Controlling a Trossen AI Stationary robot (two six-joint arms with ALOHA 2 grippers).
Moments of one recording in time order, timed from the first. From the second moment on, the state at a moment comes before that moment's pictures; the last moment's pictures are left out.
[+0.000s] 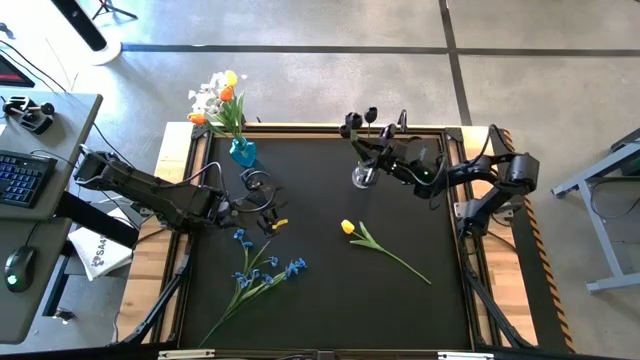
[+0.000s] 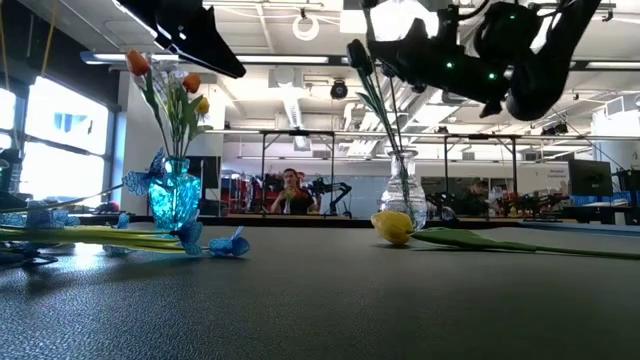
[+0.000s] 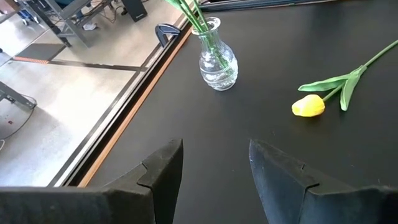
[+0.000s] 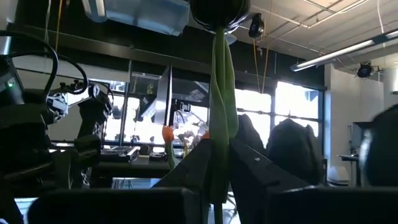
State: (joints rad) left arm -0.27 1.19 0.84 -0.34 -0.77 -0.16; right arm -0.37 1.59 0.51 1.56 -0.05 -0.09
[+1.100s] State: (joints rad) left arm -0.27 1.19 0.84 -0.34 -0.77 -0.16; right arm -0.29 1.17 0.44 0.73 0.28 -0.07
